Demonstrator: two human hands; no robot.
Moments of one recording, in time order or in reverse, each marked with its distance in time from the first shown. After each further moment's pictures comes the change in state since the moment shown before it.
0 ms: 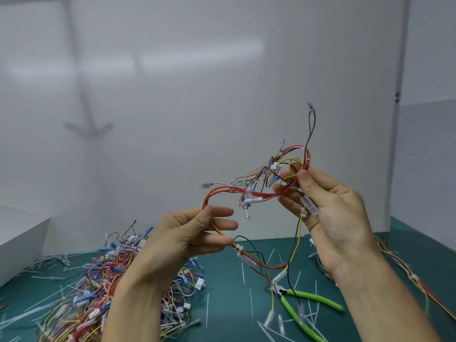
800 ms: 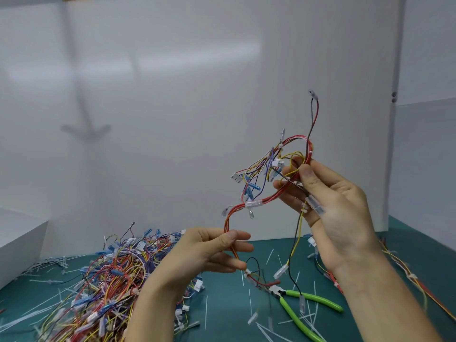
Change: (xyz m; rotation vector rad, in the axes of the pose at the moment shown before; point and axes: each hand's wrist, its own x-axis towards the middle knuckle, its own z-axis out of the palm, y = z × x) left_hand 0.013 -0.026 0.010 0.202 -0.143 -0.163; right_hand -0.002 -0.007 0.000 -0.031 -0.051 -0.092
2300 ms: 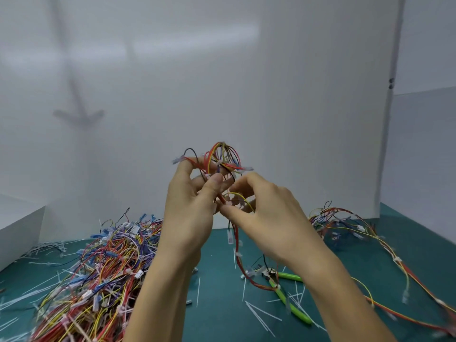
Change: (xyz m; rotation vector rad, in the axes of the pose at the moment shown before) left_hand -0.007 0.045 0.044 -0.158 0.437 0.515; right_hand -0.022 0.015 0.020 -1.148 -0.353 -0.103
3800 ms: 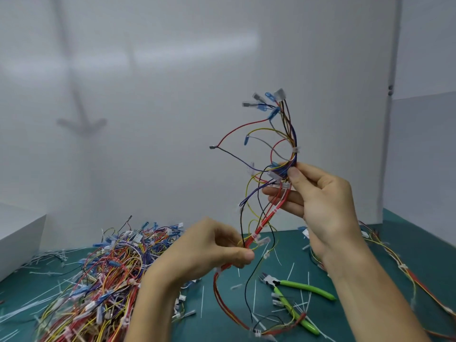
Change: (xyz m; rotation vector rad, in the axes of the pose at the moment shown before) left_hand 0.005 -0.033 -0.035 0.581 -0.639 -0.333; right_hand 0.016 0.032 -0.019 0.899 0.369 0.186
